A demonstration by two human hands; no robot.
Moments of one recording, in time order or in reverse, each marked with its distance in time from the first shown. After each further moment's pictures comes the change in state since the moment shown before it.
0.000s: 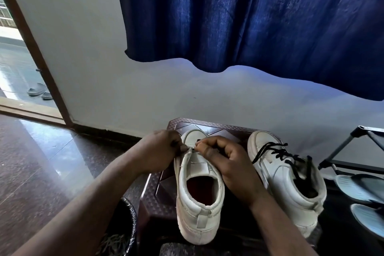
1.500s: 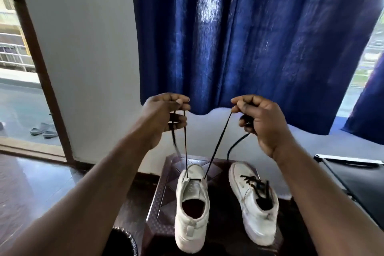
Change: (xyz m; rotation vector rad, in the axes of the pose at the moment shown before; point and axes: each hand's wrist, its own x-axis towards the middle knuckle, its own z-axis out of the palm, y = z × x) left_hand -0.033 0.134 -0.141 -1.067 0.264 0.048; right_hand 0.023 -0.190 -0.088 0.044 0.254 -0.156
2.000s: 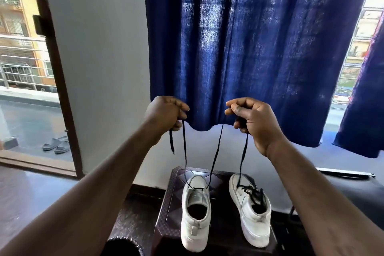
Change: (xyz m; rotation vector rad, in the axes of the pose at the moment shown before) left_hand -0.023 0.063 -0.003 0.373 0.143 0.130; right_hand -0.027 -0.075 0.008 -0.081 -0.010 -0.090
